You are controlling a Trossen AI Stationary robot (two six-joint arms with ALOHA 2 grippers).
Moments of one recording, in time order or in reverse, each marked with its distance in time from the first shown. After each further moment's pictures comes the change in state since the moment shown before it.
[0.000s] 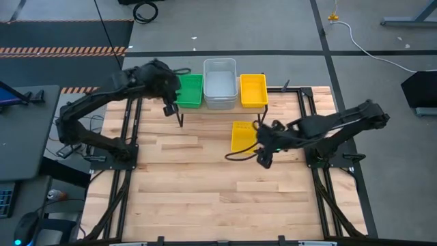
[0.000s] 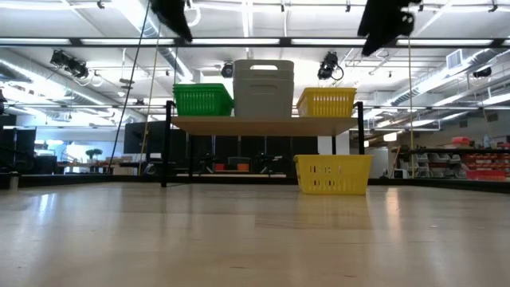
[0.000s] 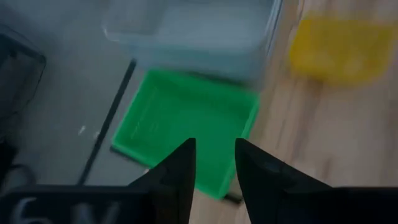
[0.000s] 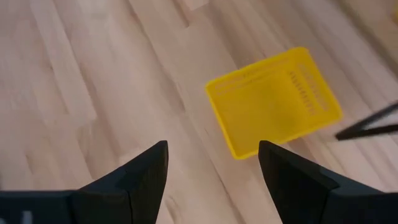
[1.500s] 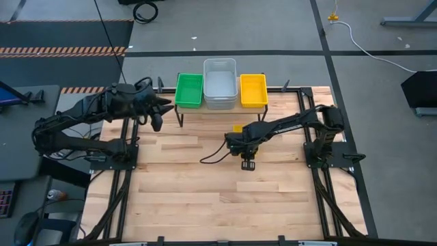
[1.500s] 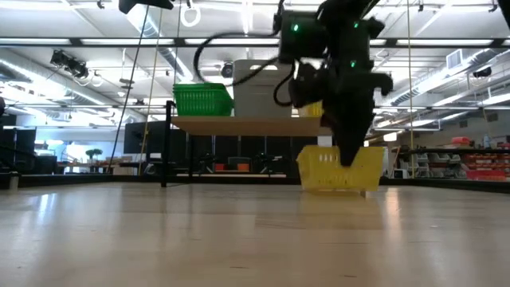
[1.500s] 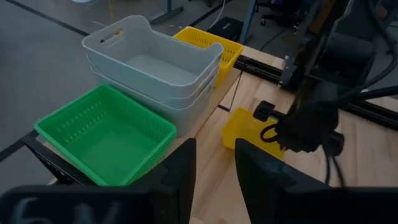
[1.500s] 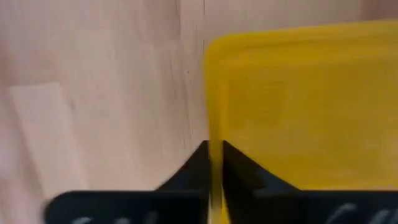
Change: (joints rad) left arm -0.204 -0.412 -0.366 0.329 -0.001 -0.503; right arm -0.256 0.508 0.000 0.117 -0.386 -0.547
